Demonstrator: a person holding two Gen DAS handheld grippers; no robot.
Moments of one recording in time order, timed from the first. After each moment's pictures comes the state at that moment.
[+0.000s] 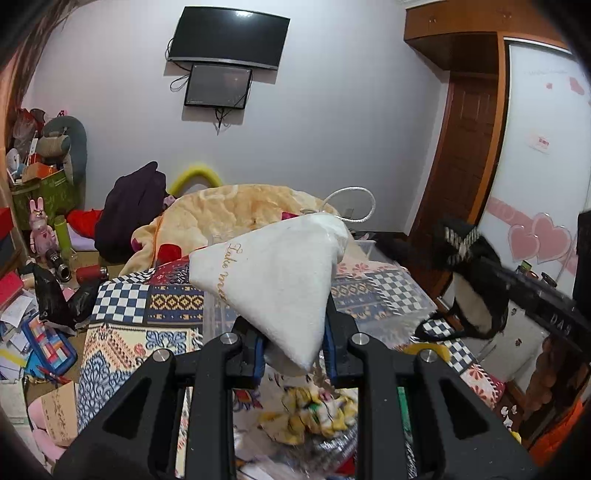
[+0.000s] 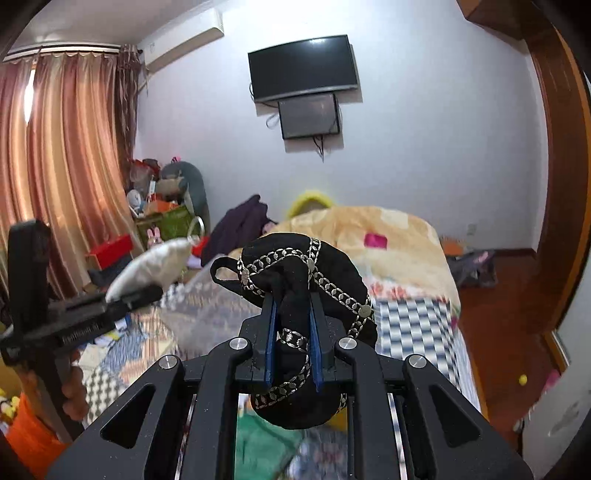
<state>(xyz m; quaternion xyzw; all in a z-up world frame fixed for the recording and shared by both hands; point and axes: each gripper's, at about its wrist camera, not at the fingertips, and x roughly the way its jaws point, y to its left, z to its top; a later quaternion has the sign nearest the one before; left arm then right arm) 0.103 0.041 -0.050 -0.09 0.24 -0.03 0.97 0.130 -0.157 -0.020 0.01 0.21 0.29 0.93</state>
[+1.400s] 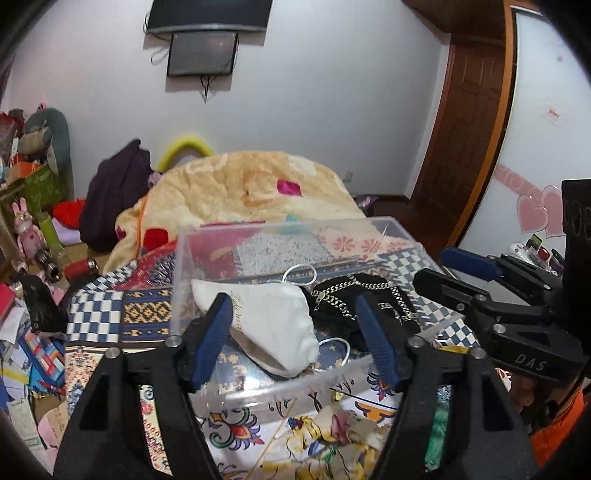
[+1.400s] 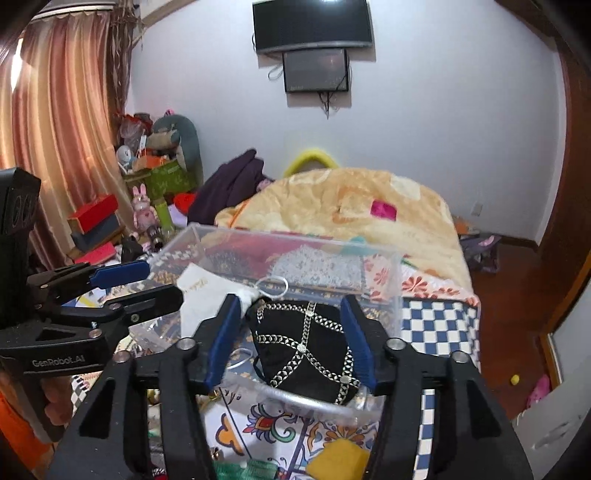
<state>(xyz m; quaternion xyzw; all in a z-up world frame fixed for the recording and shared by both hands) 0.164 0.033 -0.063 -0.06 0.30 -0.05 0.95 0.176 -0.122 -0.038 -0.05 0.28 0.28 0.92</state>
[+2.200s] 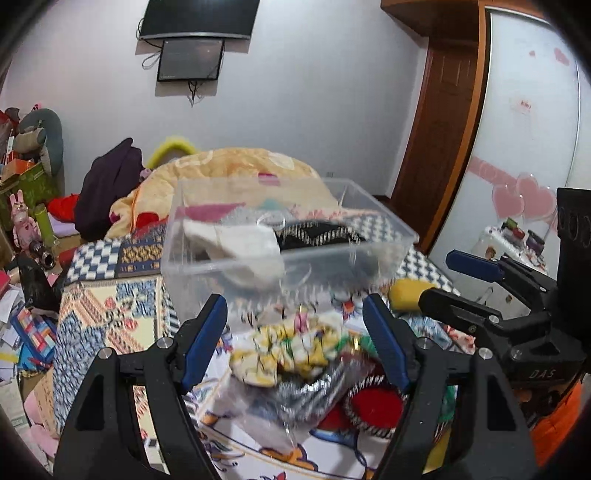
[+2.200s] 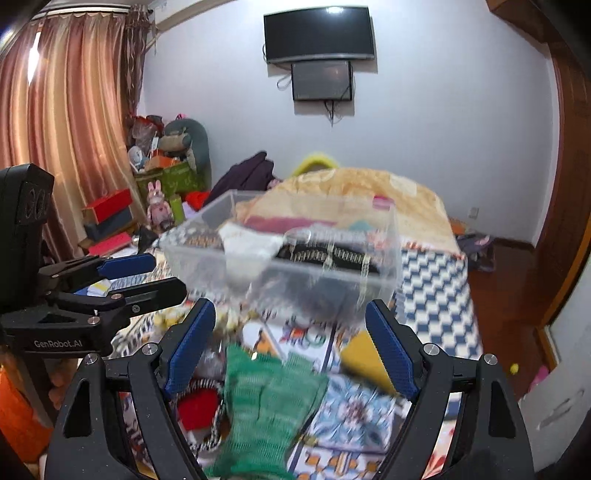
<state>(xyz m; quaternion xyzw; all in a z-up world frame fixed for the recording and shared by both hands) 0.083 0.017 -0.097 -0.06 0.30 -0.09 0.95 0.115 -0.137 -0.072 -0.04 0.28 0.29 0.91</state>
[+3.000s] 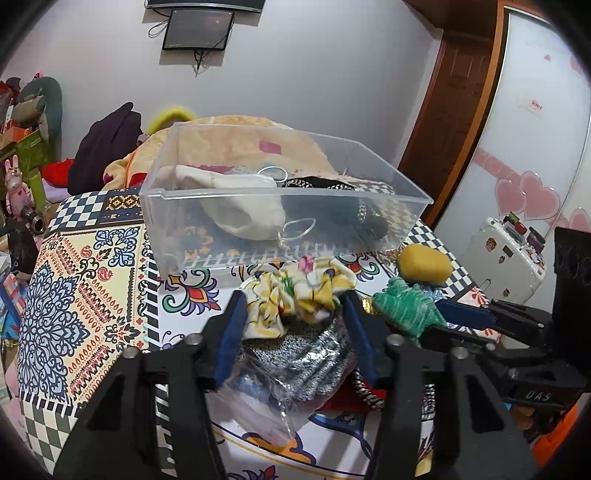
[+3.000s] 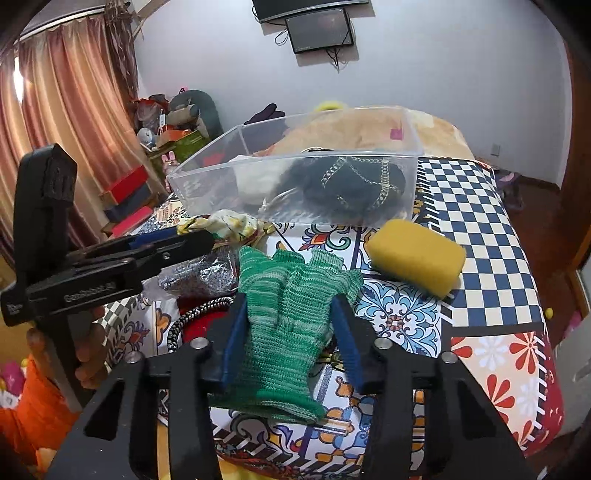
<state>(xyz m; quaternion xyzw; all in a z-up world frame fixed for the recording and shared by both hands) 0.091 0.016 -0.135 -0.09 0.34 -0.09 0.93 0.095 -0.154 -0.118 0.00 0.37 0.32 0.87</state>
